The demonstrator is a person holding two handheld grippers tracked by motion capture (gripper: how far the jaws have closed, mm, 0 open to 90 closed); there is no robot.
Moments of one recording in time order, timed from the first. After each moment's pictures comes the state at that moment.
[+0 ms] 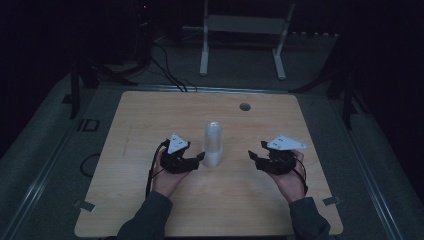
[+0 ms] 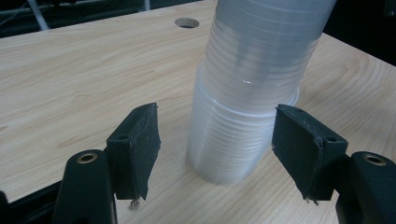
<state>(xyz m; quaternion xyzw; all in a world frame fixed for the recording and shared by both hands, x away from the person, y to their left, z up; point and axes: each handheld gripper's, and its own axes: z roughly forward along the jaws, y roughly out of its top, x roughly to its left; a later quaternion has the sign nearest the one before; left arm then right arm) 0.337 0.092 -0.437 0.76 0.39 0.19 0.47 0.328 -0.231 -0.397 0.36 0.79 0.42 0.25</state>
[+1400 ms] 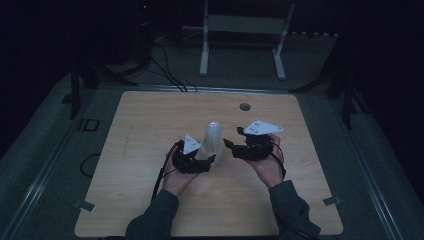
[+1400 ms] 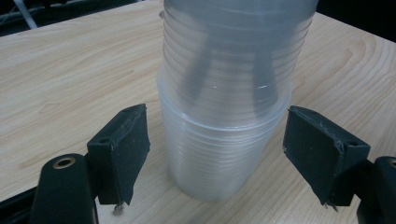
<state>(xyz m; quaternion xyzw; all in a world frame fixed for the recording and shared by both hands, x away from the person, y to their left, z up) 0.347 0.060 -0.450 0.78 0.37 0.20 0.46 0.350 -0.168 -0.366 0.31 0.80 0.47 0.23</state>
